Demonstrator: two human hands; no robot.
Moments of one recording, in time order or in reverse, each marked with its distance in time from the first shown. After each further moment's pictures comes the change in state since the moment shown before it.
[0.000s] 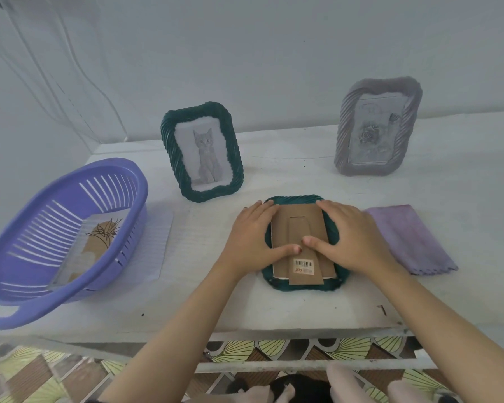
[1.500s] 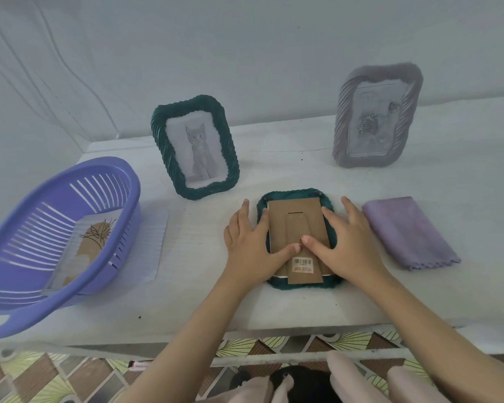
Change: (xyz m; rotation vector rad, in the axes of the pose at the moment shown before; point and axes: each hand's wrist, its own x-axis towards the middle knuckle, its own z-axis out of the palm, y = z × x) left_hand -0.018 0.012 0.016 0.056 0.046 -0.219; right_hand -0.018 -0.021 0.008 0.128 -0.010 0.274
